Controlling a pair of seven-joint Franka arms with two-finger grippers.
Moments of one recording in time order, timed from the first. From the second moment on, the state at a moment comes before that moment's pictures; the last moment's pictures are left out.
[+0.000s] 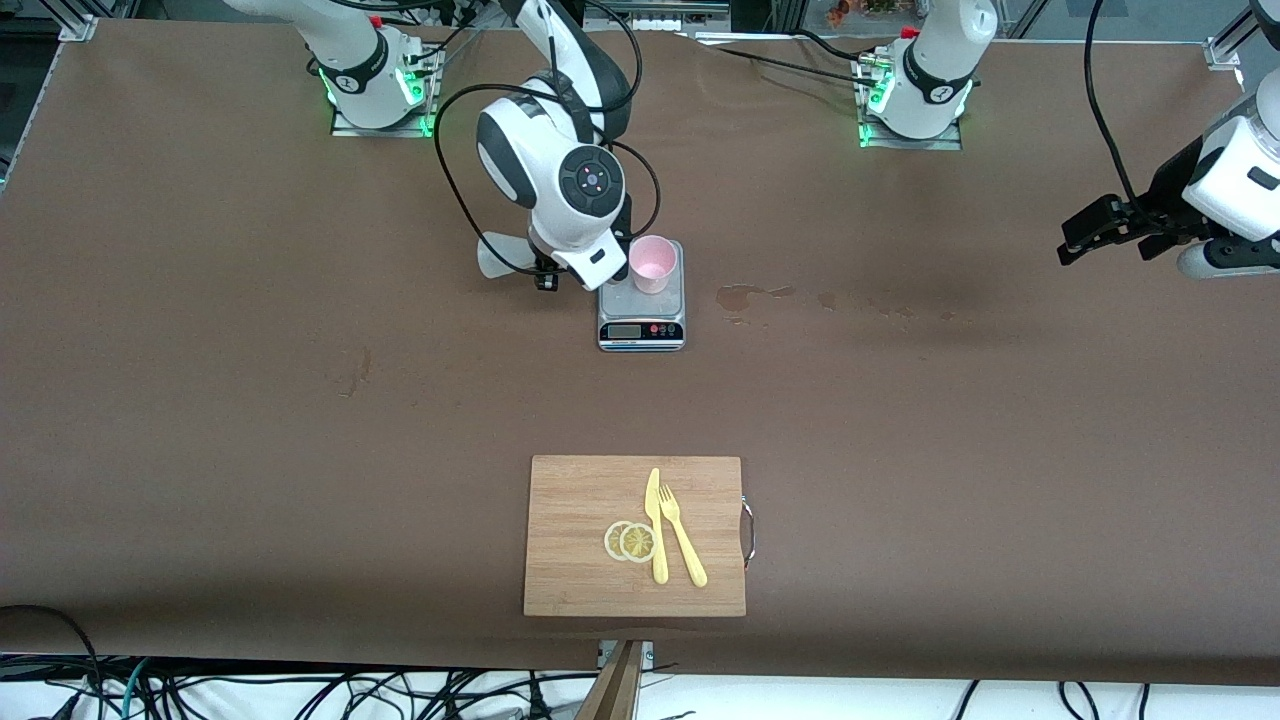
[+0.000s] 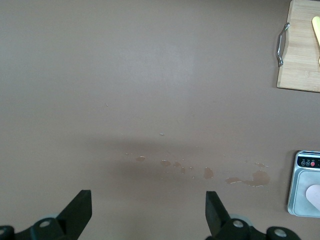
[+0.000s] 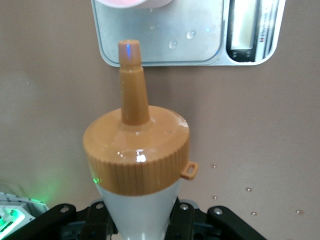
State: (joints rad) left arm -0.05 -0.06 0.04 -1.75 -0.04 1.67 -0.13; right arm 0.95 0.48 -0.21 -1.65 0.01 1.73 -0.83
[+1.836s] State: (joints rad) left arm -0.03 -0.06 0.04 -1.75 -0.04 1.67 -0.13; right arm 1.01 0.67 -0.21 -1.41 -0.01 1.51 -0.71
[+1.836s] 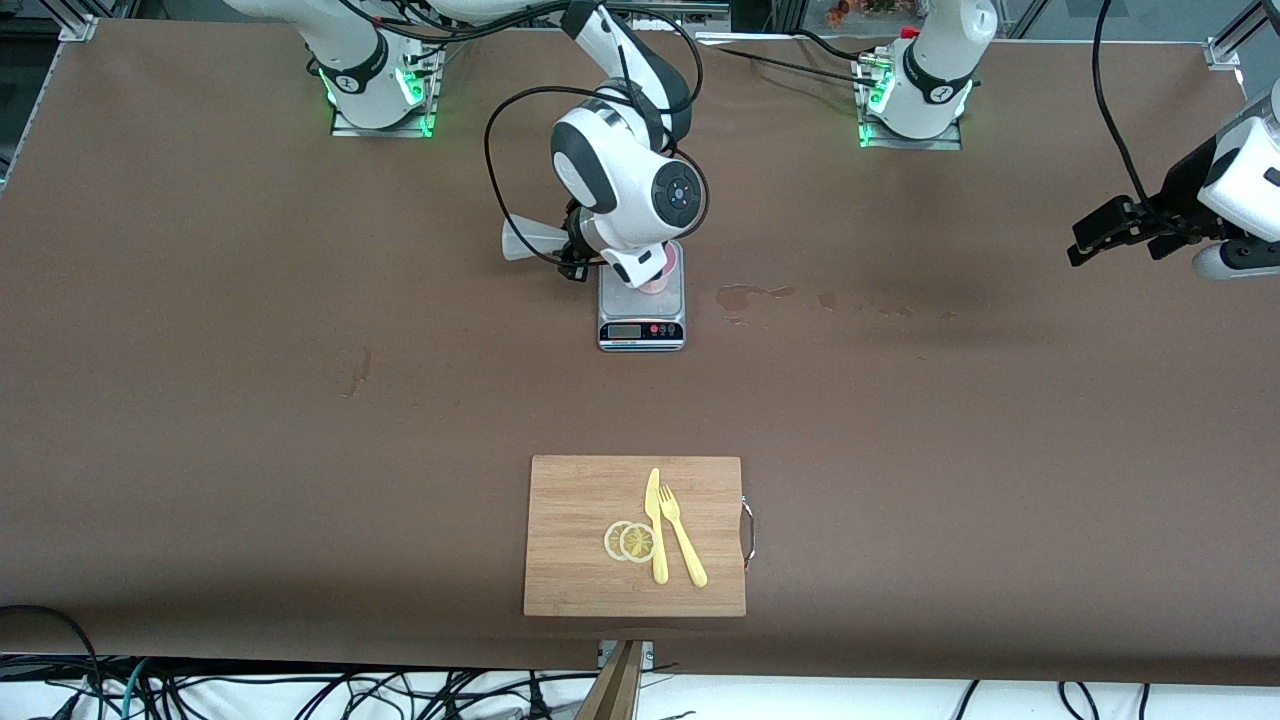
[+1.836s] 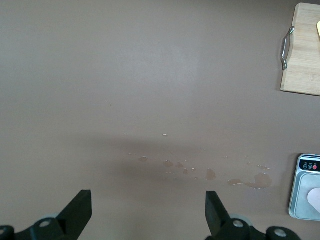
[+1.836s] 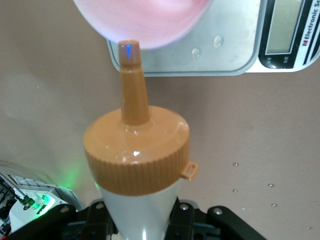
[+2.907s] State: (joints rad) left arm -0.03 -0.06 0.04 -1.75 -0.04 1.67 -0.13; right arm 1.00 0.71 -0.22 -1.34 -0.02 1.47 -0.71
